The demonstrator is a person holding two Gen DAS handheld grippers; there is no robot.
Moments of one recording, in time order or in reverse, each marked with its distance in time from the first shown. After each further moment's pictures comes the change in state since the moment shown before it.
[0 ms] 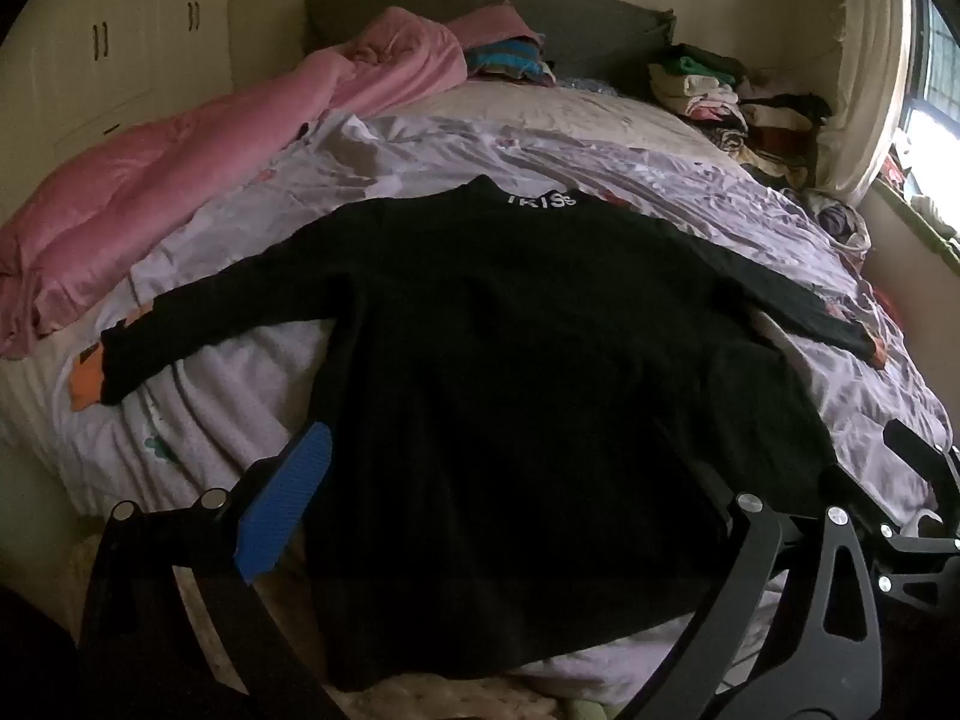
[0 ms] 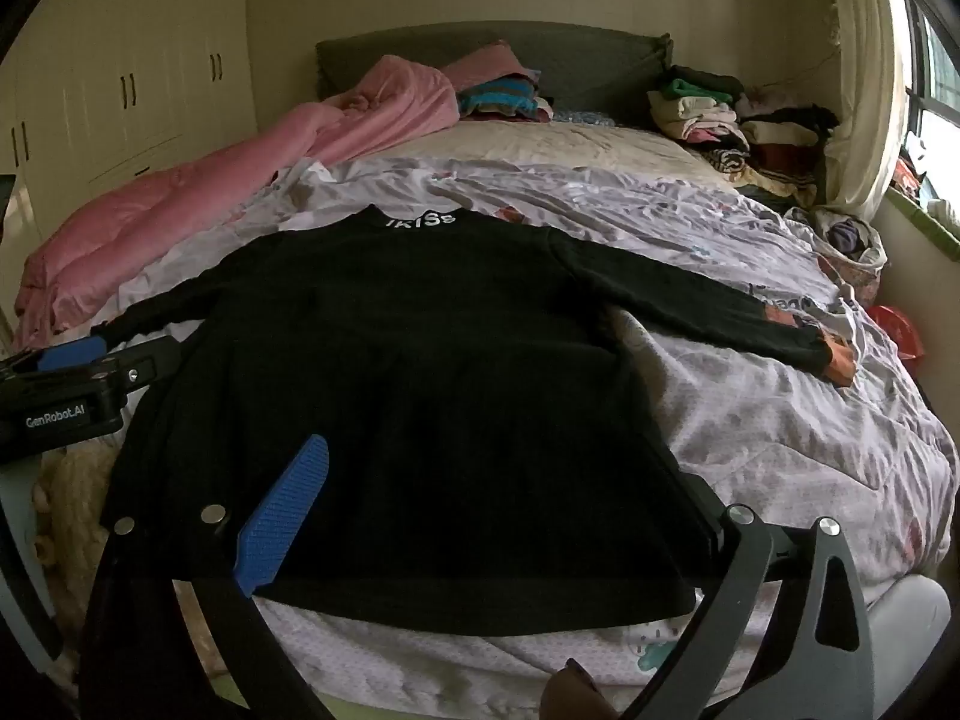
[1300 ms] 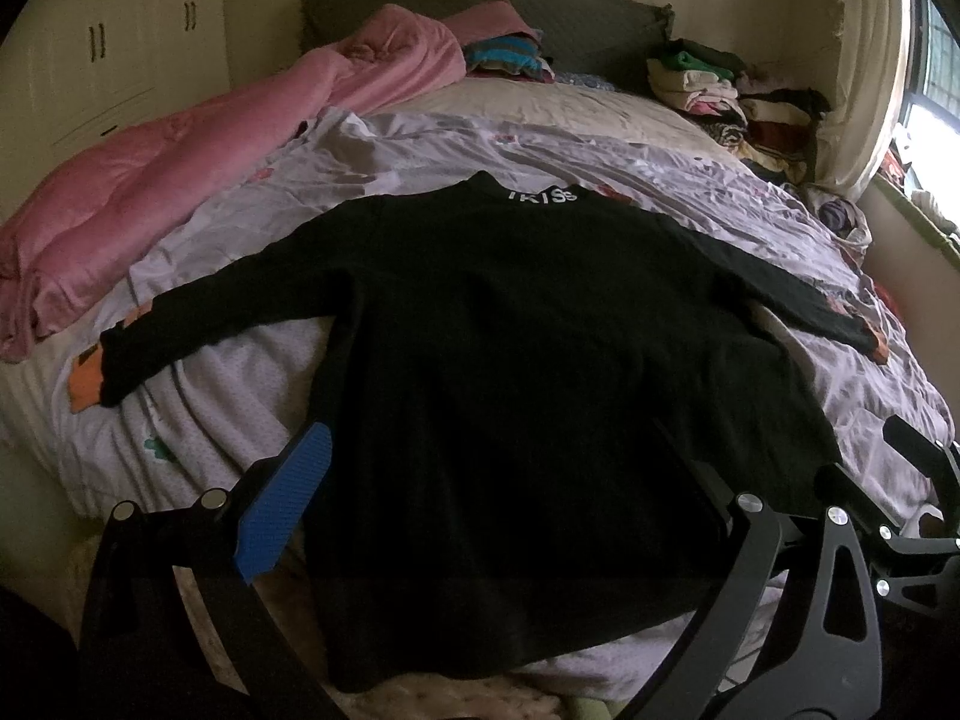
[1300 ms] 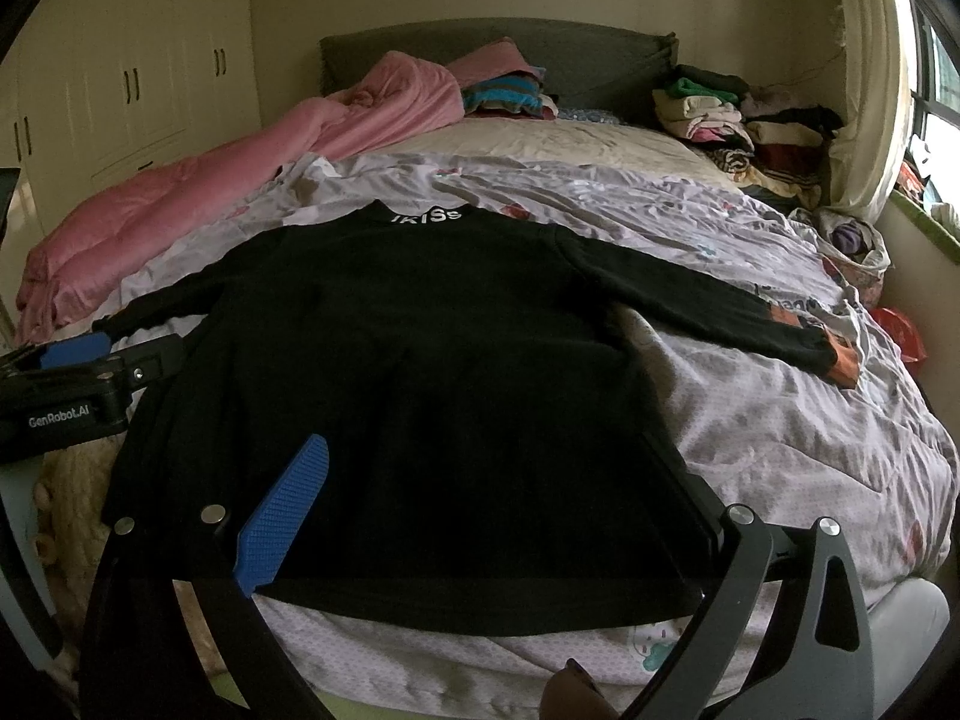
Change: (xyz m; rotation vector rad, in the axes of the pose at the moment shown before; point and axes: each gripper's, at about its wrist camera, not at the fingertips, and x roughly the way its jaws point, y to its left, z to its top) left arm 0.000 0.000 0.000 0.000 0.004 -0.004; right arm 0.001 0.005 0.000 -0.001 0.005 0.001
